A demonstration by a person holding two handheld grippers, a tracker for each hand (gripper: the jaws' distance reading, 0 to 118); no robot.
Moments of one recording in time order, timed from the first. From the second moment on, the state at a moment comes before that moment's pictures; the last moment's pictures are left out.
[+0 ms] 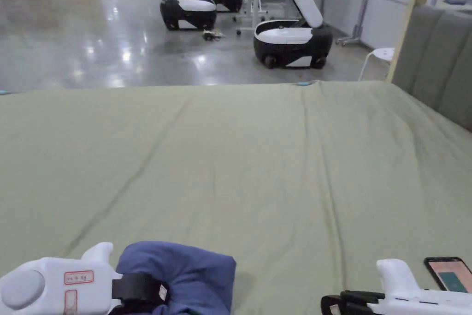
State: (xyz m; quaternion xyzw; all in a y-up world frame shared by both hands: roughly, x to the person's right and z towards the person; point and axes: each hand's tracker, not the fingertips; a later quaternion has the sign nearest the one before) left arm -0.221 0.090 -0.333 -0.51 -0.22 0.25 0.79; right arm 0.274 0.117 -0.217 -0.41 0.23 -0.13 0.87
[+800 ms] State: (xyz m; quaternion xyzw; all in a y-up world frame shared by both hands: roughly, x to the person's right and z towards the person) left arm -0.587 0.160 -0.229 -0.48 0.10 0.22 0.85; right arm 0.175 0.171 -0.194 -0.36 0.24 -0.10 0.90
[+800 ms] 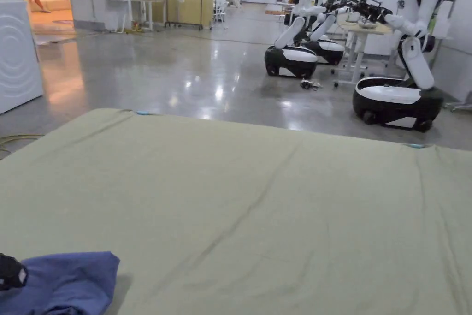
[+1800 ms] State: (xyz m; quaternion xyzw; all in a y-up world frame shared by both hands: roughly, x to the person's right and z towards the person) left arm -0.138 0.303 -0.226 -0.06 -0.02 0.00 1.00; right arm 0.168 0.306 -0.237 -0.10 0.05 -0.03 0.99
